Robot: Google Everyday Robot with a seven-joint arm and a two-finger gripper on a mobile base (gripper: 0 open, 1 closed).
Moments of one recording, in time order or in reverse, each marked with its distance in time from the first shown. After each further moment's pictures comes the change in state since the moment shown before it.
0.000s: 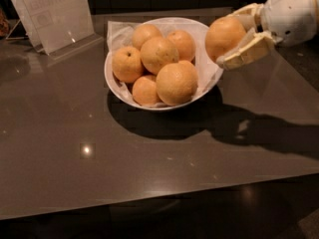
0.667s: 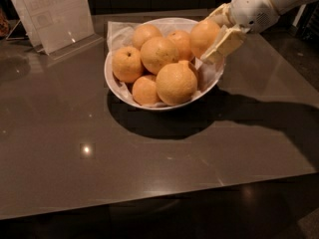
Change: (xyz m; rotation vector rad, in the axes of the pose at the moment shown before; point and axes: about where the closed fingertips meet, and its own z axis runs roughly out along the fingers) arm 0.024 -0.044 0.048 -0.084 0.229 -0.034
